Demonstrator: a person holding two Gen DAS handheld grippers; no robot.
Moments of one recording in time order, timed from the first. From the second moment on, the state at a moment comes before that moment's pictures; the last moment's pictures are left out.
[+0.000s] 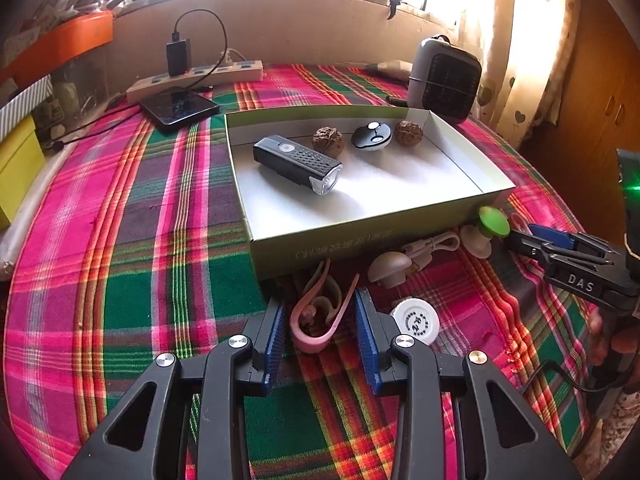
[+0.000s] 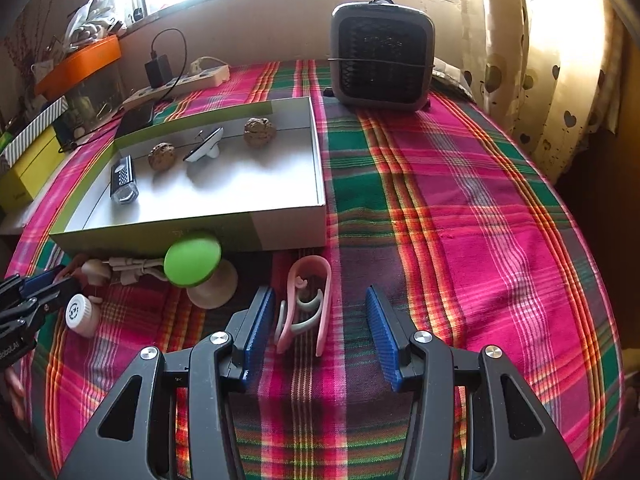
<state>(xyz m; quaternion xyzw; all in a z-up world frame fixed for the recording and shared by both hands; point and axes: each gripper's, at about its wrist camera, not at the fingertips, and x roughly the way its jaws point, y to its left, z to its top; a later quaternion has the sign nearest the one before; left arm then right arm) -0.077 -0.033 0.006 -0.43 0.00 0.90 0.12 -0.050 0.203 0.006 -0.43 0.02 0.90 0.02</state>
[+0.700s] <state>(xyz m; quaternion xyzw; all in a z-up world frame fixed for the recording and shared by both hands) -0.084 -0.025 0.005 -0.43 -0.01 0.90 0.11 -0.048 0.207 0.008 -0.43 0.04 0.90 0.02</state>
